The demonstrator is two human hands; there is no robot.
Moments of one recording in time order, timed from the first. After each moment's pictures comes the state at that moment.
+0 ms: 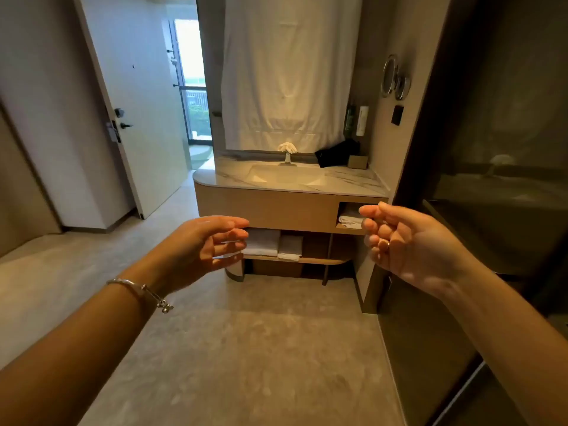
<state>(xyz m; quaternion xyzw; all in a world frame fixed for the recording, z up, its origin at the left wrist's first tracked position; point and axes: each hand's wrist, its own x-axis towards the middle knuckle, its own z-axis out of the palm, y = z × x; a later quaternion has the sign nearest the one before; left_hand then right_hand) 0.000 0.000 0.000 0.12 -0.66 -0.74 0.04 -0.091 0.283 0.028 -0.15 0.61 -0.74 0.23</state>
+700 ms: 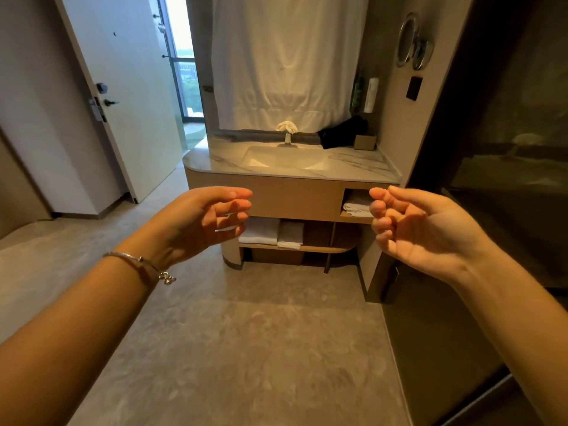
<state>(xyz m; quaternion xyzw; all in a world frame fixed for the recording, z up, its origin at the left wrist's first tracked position) -0.115 -0.040 0.005 0.13 -0.64 -0.76 0.05 -0.195 0.245 0.023 -0.10 0.55 -0.78 0.29</state>
